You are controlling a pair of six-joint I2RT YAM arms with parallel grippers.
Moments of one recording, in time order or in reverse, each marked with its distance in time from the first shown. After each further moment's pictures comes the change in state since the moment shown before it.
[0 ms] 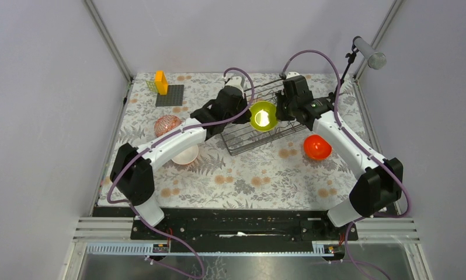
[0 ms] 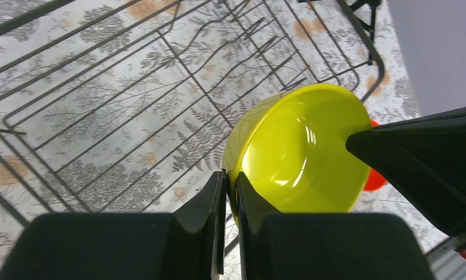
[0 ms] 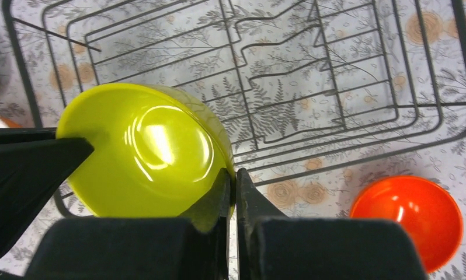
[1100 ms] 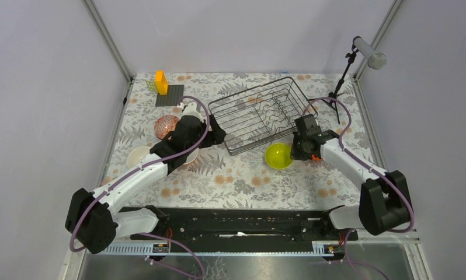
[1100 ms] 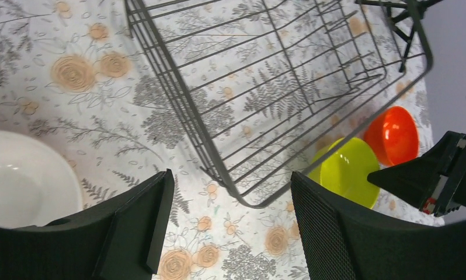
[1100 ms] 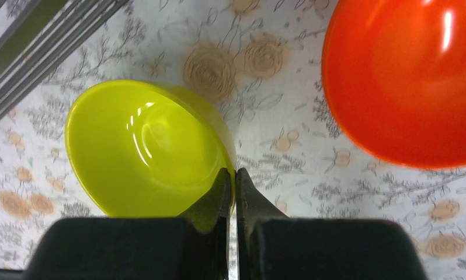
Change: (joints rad) left arm 0.129 -0.505 -0.573 0.102 0.018 -0.116; right arm -0.080 -0.195 -0.537 -0.011 -0.018 0.225
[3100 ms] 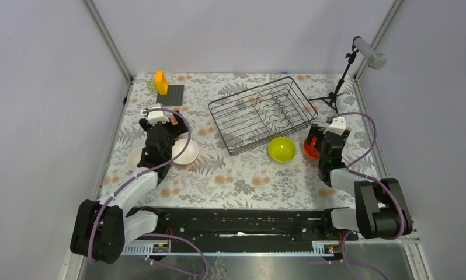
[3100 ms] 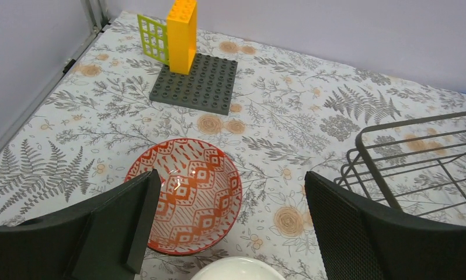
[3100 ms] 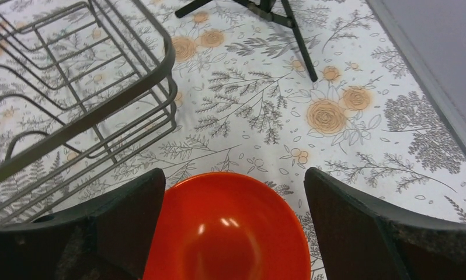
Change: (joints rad) left arm 0.351 -0.085 -0.360 0.667 -0.242 0.458; right arm -0.288 -0.048 -0.524 1.278 0.261 -0.412
